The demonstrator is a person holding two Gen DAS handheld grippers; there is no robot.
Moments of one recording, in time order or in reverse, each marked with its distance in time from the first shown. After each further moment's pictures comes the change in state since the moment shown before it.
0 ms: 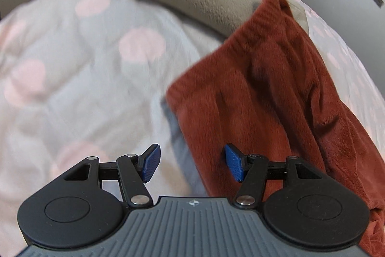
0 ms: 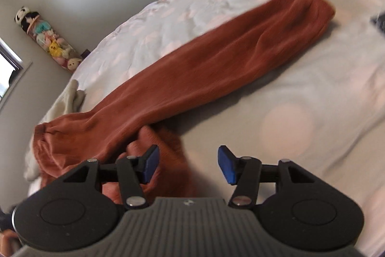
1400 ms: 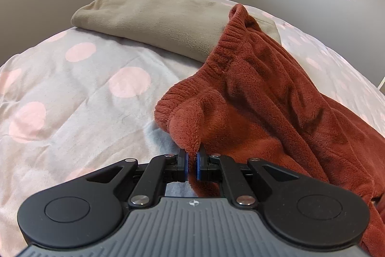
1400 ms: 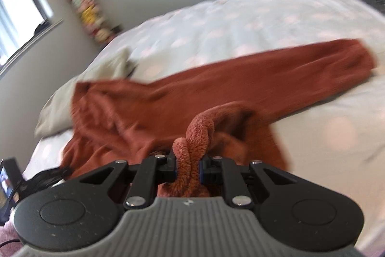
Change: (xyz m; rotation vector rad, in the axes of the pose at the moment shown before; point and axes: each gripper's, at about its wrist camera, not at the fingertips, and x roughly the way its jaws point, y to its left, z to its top) left arm -0.021 -0.016 -0.012 0.186 -0.185 -0.010; right arm -0.038 0.167 -0.055 -0.307 0.015 0.034
